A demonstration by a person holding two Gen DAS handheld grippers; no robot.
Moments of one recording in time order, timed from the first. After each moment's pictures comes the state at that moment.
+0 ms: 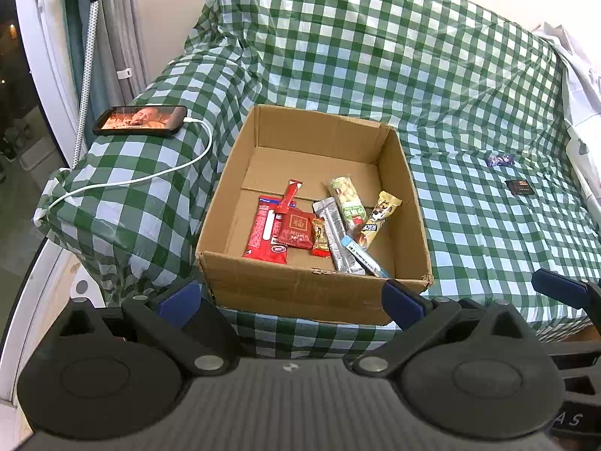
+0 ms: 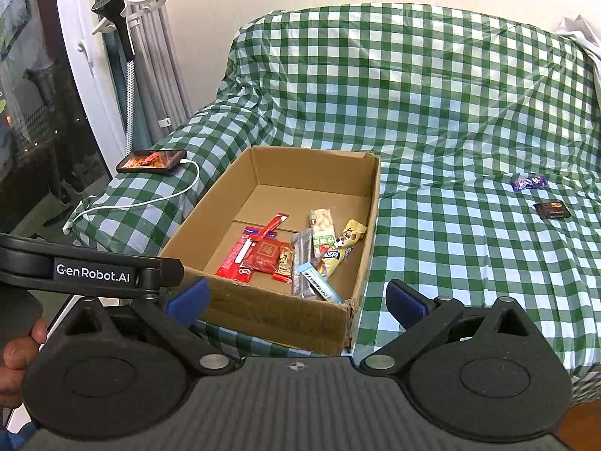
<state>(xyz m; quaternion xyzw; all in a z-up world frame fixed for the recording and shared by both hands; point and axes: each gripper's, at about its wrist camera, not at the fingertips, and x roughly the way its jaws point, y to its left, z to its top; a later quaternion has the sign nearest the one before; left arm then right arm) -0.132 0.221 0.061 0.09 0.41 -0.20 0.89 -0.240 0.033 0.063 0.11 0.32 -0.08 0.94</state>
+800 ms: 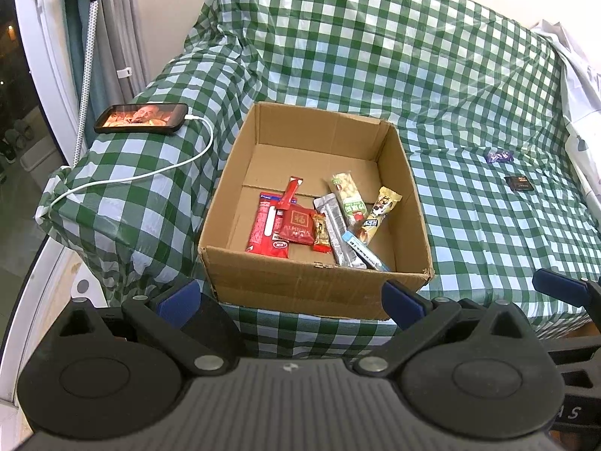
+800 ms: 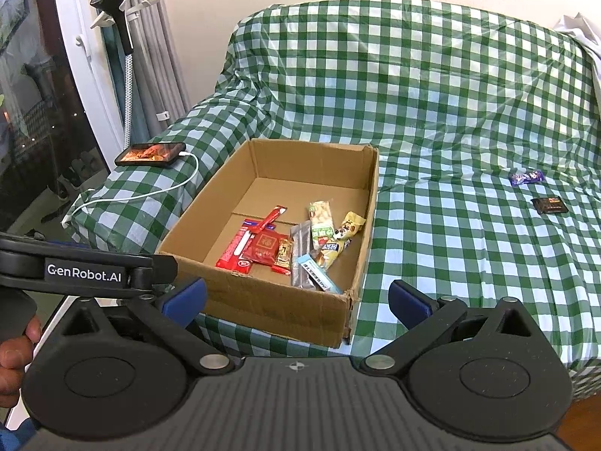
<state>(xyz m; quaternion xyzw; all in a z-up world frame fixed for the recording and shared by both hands) -0.138 0.225 0.064 0.09 0.42 -0.20 0.88 -0.245 0.033 0.066 0.11 0.33 -0.08 0.93</state>
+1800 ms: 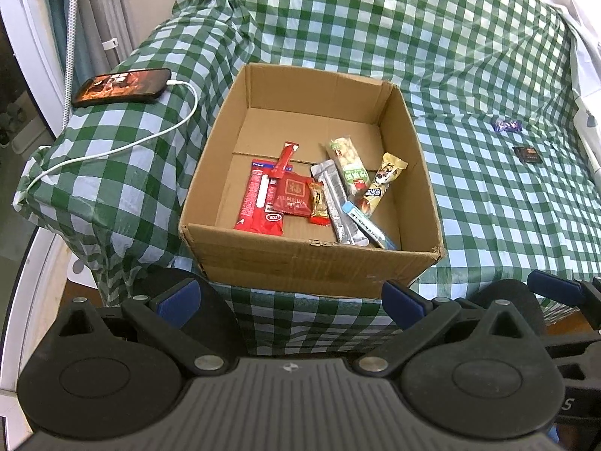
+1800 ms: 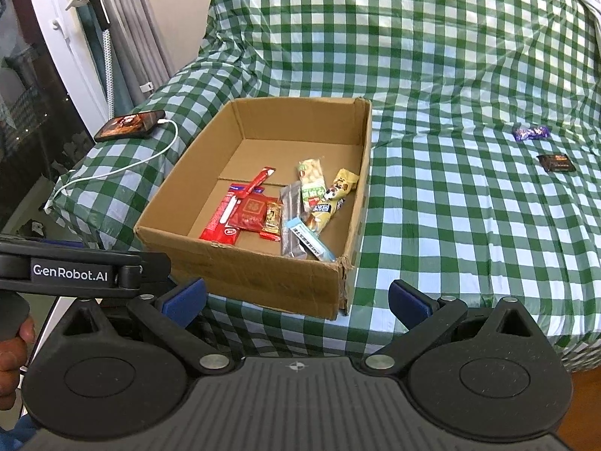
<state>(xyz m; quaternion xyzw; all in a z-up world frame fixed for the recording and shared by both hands) -0.109 0.205 0.029 0.12 0.46 -0.20 0.86 -0.219 0.012 0.031 0.15 0.39 -0.08 0.90</state>
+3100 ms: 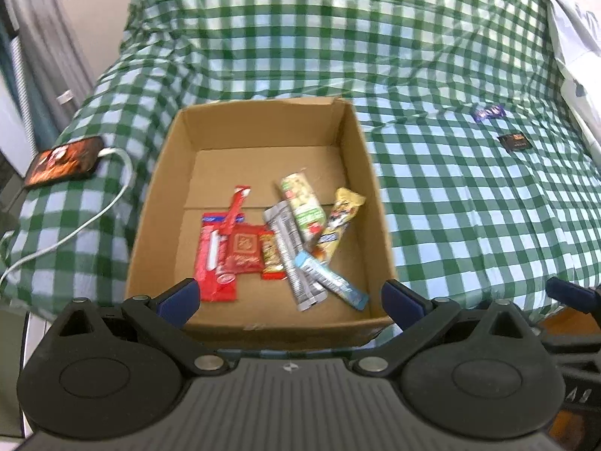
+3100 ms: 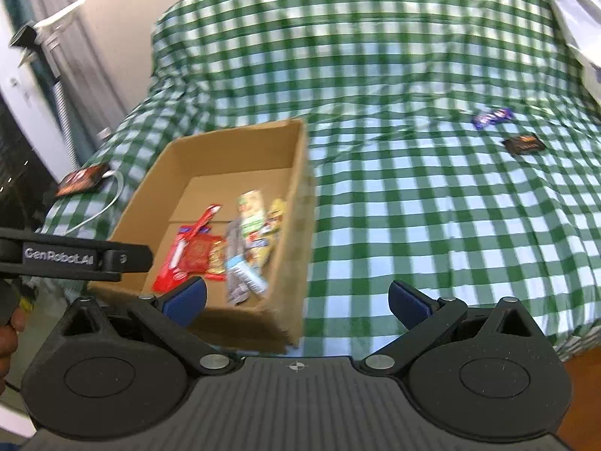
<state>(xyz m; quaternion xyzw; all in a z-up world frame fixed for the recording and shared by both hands) -0.079 0.098 0.040 0.19 0.44 -0.23 0.85 -0.226 -0.075 0.023 0.21 0.36 -0.15 0.90</state>
